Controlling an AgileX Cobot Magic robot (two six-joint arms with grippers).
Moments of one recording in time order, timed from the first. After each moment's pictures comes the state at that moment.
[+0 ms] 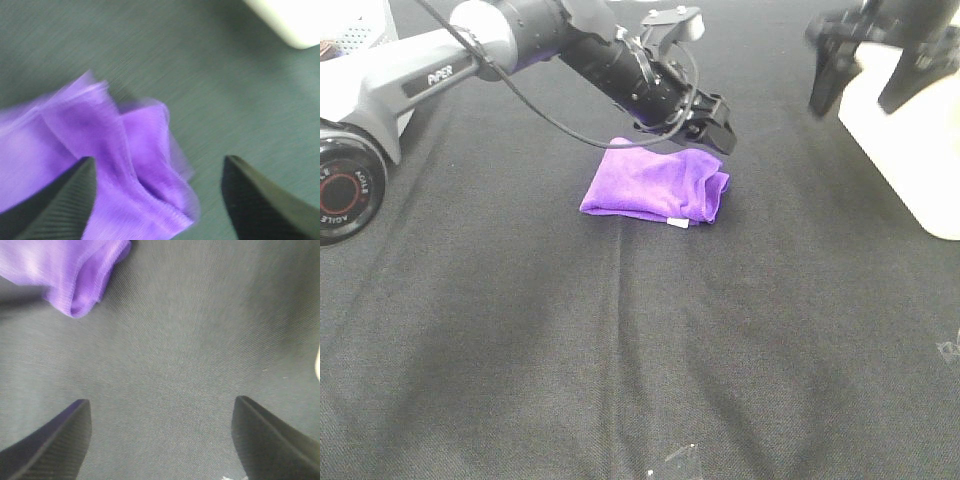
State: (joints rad) left arm -0.49 2.62 -2.47 -0.63 0.90 0.48; right arm 0.14 1.92 -1.75 0.17 1.22 -0.11
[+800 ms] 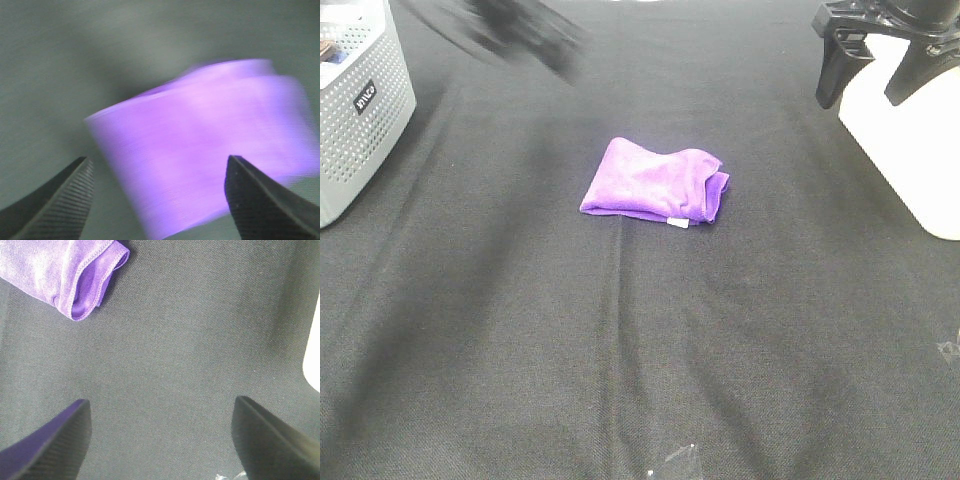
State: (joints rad) left arm -0.24 2.53 -2.74 -0.08 1.21 0.12; right arm 0.14 1.91 -1.75 0.16 1.22 -0.11
